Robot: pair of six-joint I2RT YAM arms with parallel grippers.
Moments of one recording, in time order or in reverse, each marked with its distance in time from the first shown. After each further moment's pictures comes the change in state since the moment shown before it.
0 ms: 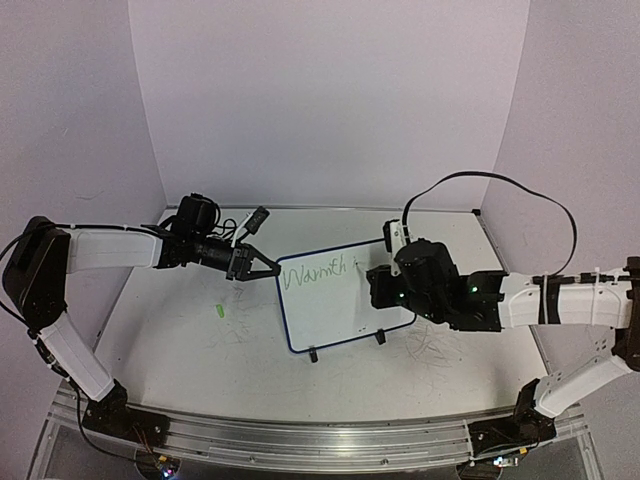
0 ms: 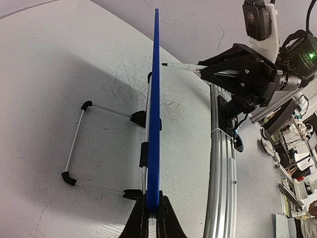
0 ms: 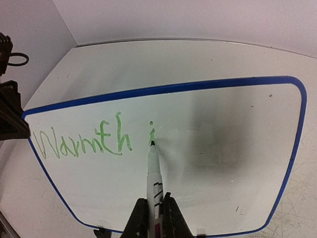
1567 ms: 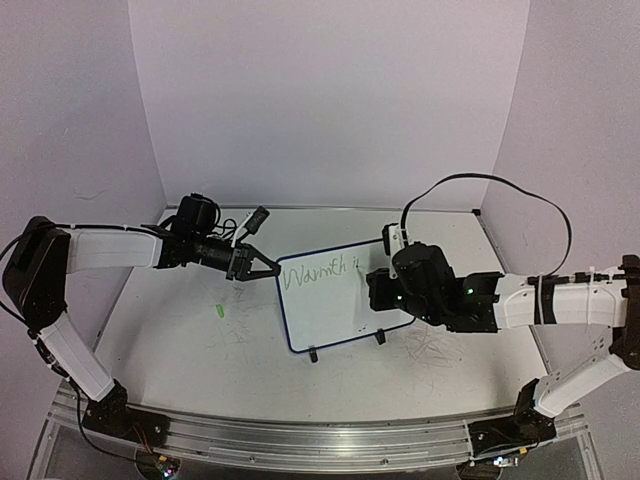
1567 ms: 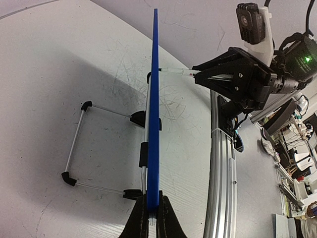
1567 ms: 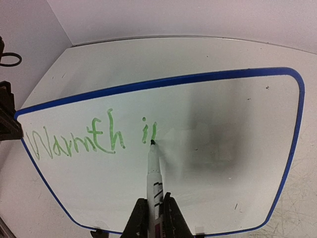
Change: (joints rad) left arm 0.000 0.000 0.000 0.000 0.000 0.000; right arm -0.002 0.023 -0.006 0.003 0.008 0.024
